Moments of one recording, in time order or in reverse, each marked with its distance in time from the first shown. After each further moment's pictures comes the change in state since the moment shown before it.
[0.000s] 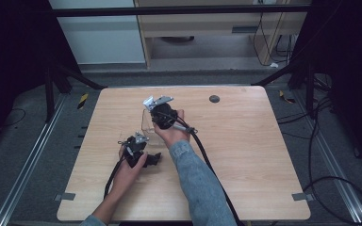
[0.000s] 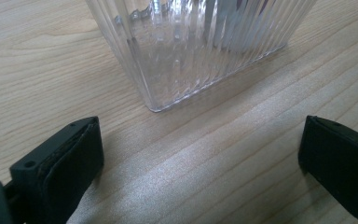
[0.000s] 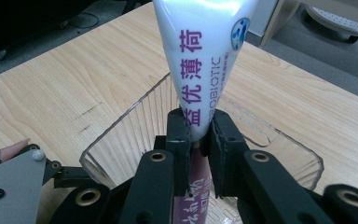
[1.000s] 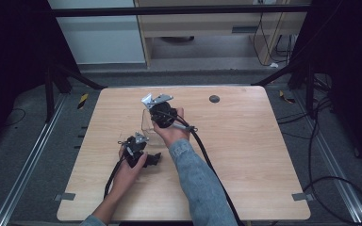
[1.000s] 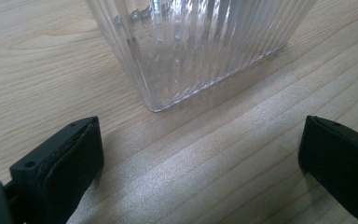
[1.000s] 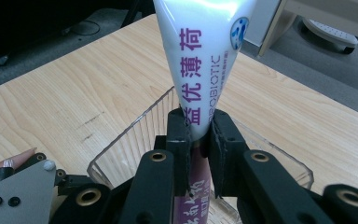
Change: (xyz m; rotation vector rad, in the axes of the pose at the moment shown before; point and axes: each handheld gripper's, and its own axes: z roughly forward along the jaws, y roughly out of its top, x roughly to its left) left arm 0.000 0.000 0.000 0.000 0.000 0.000; right arm 0.001 0.006 -0.006 -0.033 -0.003 -0.013
